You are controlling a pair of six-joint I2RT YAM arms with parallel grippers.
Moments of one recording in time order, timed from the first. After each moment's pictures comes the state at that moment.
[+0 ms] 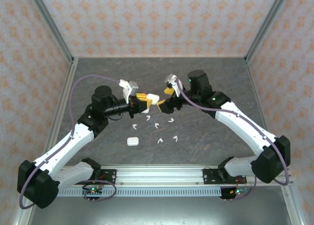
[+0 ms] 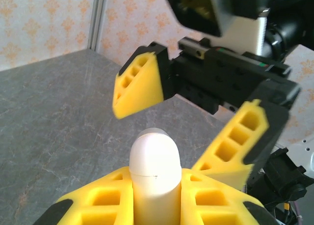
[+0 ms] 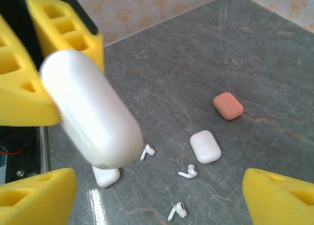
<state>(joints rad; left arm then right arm) -0.43 1.04 0.78 0.07 0.68 -0.19 0.58 1.31 1.16 -0.42 -0.58 -0.15</state>
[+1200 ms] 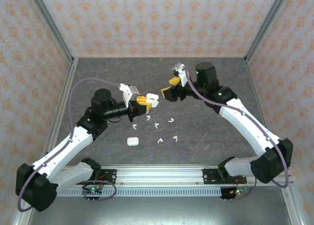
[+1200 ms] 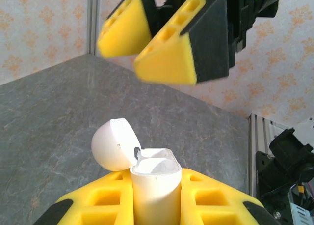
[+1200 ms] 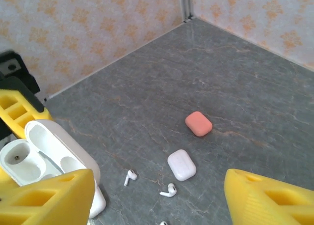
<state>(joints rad) -0.44 0.98 0.72 0.06 0.67 -0.09 0.49 1.27 1.22 -0.42 -0.54 -0.02</state>
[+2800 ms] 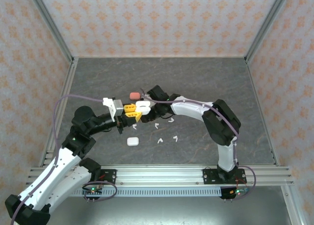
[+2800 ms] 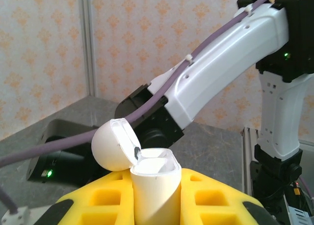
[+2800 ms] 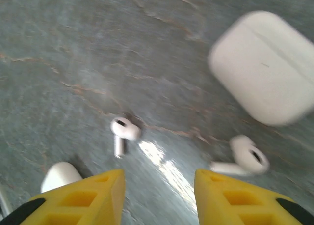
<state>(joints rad) -0.44 0.65 0.61 0.07 0.70 -0.07 0.80 1.96 1.35 -0.39 -0.41 0.25</state>
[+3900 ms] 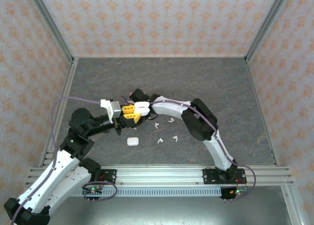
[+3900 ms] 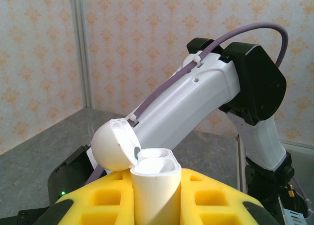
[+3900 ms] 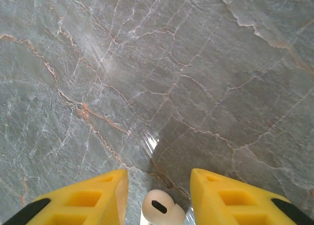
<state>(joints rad) -0.44 0.62 0.61 0.07 0.71 -0.07 0.89 2.24 1.68 -0.57 -0.41 0.11</state>
